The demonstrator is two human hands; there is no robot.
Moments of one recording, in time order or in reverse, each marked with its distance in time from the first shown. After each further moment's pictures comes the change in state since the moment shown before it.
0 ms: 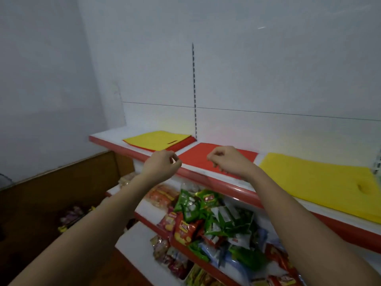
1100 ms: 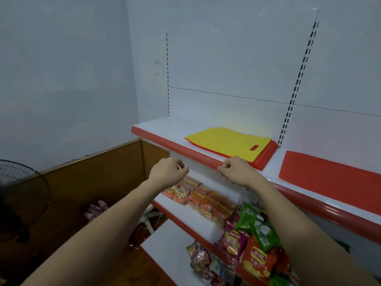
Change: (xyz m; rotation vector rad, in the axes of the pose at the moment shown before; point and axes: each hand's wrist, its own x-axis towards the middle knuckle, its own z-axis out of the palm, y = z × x) left_hand 0.096 -0.369 -0.033 -0.085 -0.108 -0.115; right_hand 0.243 -0.076 0.299 -0.332 -0.093 0.085
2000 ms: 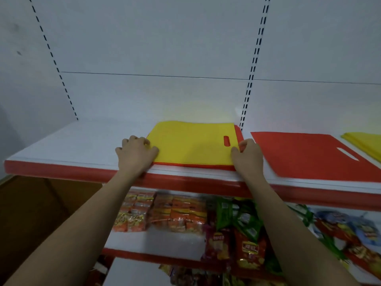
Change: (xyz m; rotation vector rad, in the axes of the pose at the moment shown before) left_hand 0.264 -0.030 0.069 0.032 0.009 0.132; right_hand 0.099 0.081 0.002 0.073 0.927 0.585
